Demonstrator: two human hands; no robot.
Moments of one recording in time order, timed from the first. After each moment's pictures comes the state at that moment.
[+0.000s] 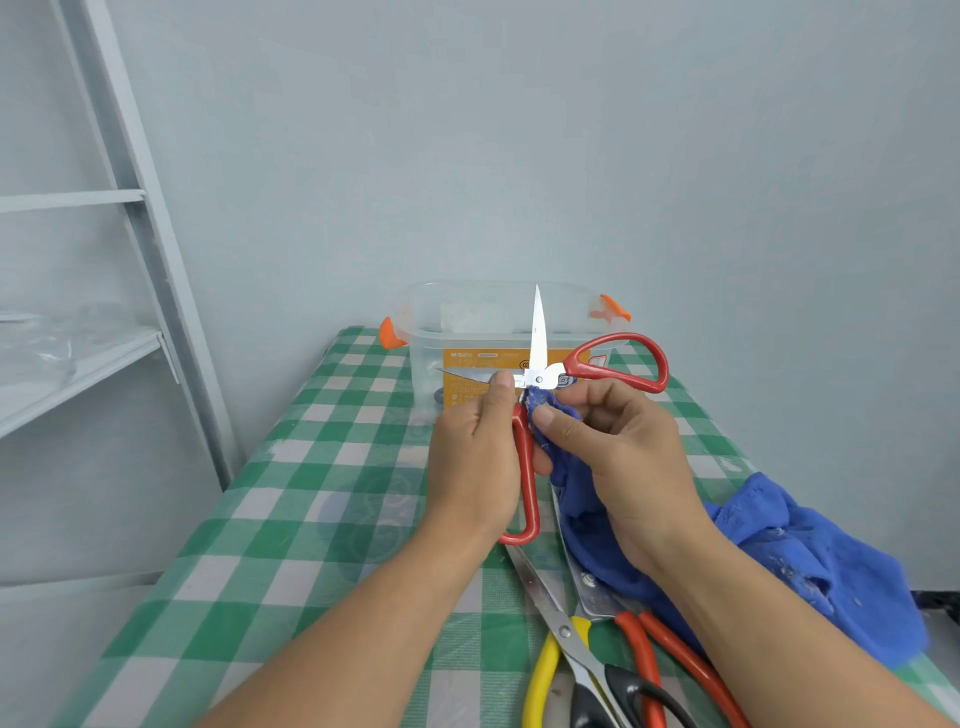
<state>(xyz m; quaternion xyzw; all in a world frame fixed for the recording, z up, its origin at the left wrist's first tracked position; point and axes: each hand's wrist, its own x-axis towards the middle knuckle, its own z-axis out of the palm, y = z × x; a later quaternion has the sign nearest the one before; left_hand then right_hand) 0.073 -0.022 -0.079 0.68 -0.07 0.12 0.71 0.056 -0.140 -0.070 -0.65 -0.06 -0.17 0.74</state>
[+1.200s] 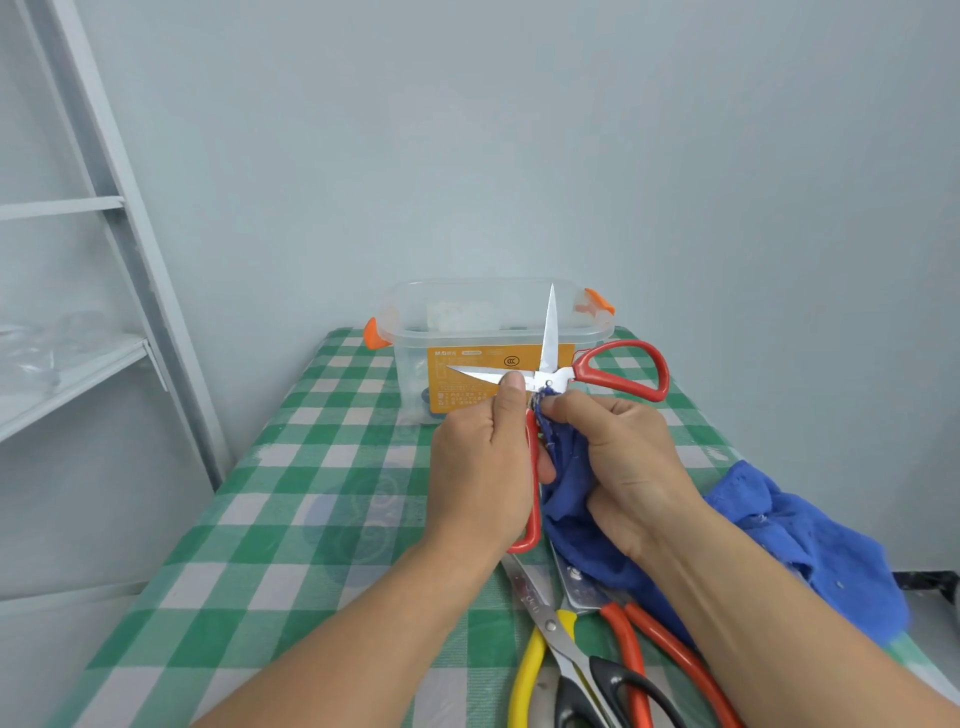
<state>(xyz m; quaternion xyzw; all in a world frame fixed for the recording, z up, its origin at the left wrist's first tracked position) 0.057 -0.032 -0.071 0.76 -0.11 0.18 0.62 0.056 -0.139 -0.060 -0.56 0.02 -0.07 0.83</state>
